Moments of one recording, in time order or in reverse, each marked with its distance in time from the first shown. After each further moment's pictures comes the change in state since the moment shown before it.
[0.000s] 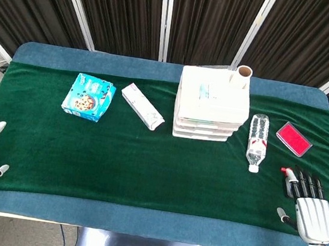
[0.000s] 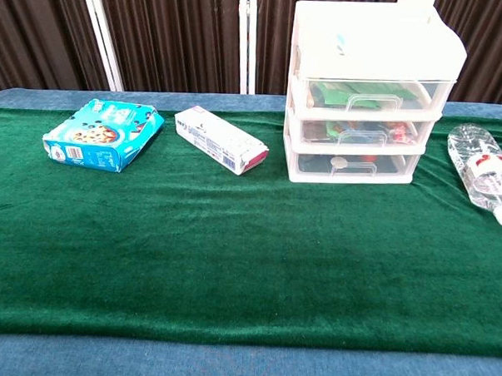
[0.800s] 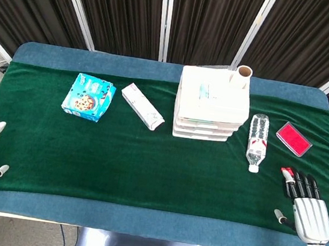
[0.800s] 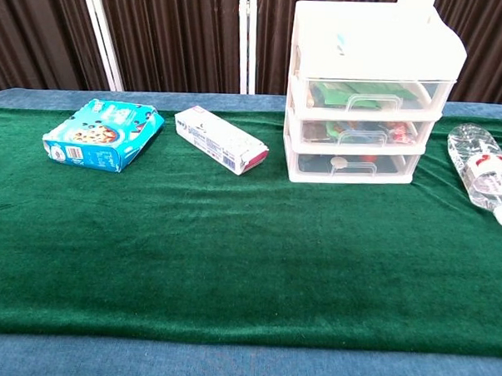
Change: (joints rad) left arm 0.004 0.002 0.001 -0.010 0.006 0.006 0.009; right arm 0.009 0.013 -0.012 -0.005 -0.004 -0.030 0.043
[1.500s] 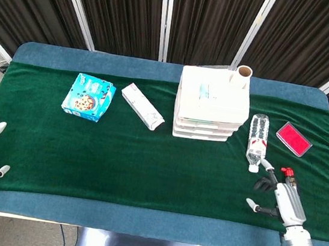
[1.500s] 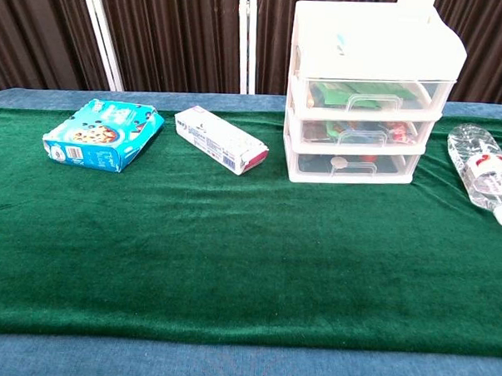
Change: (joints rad) left arm 0.003 -0.006 0.000 0.004 0.018 0.016 -0.013; right arm 0.122 -0.013 0.043 -0.100 0.085 -0.221 0.488
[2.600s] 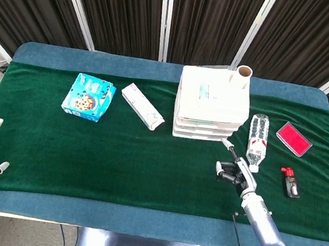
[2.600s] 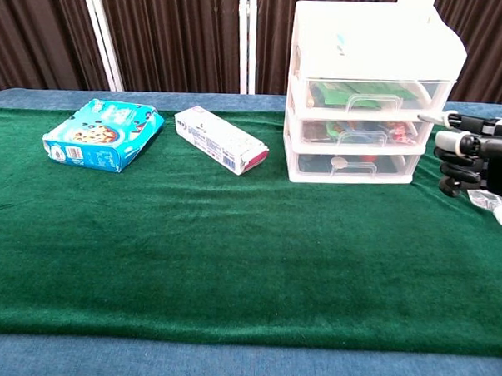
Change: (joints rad) left arm -0.001 -0.015 -0.017 0.028 0.006 0.028 -0.040; right arm 0.222 -0.153 0.182 -0.028 0.313 -0.415 0.612
